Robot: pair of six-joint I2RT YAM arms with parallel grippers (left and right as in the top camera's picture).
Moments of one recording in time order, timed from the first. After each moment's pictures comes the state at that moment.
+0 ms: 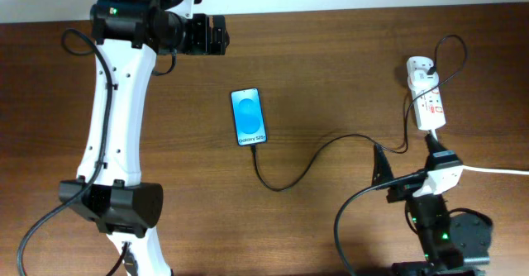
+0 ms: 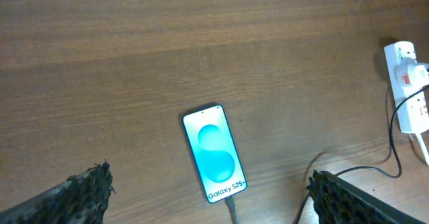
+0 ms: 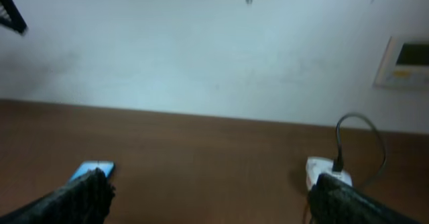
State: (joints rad) left arm -0.17 2.04 2.38 -1.33 0.23 -0.09; right arm 0.00 0.22 0.34 -0.12 -0.15 0.00
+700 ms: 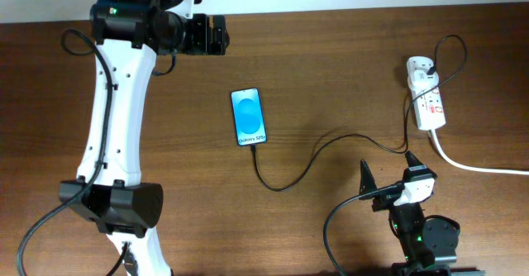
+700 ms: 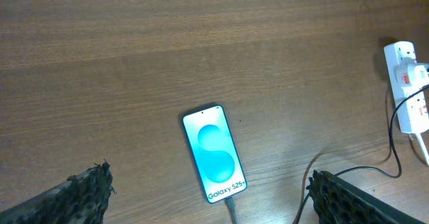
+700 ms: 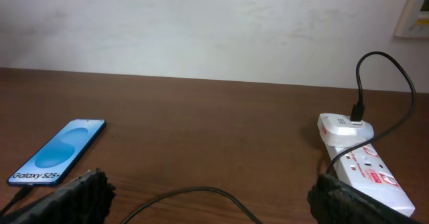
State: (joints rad) left arm -0.17 2.04 2.38 -1.33 0.23 -0.09; right arm 0.00 0.01 0.01 -0.06 -0.15 0.01
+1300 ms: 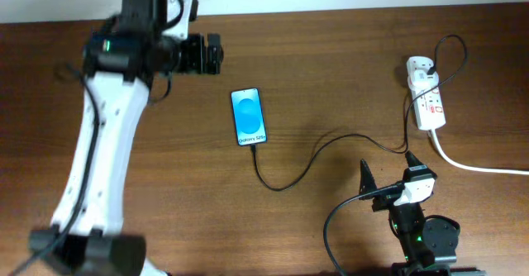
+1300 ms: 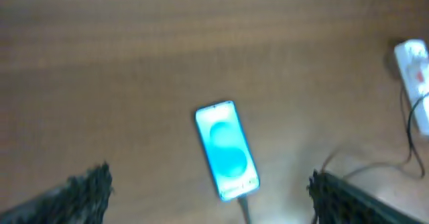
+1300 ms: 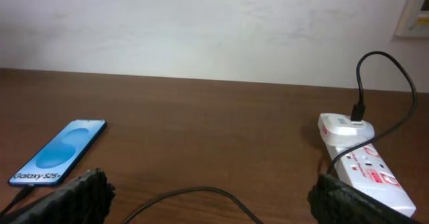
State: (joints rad) left arm -0.17 1.78 1.97 -1.10 0.18 -0.08; right arm 0.00 0.01 0.01 -0.06 -0.15 0.01
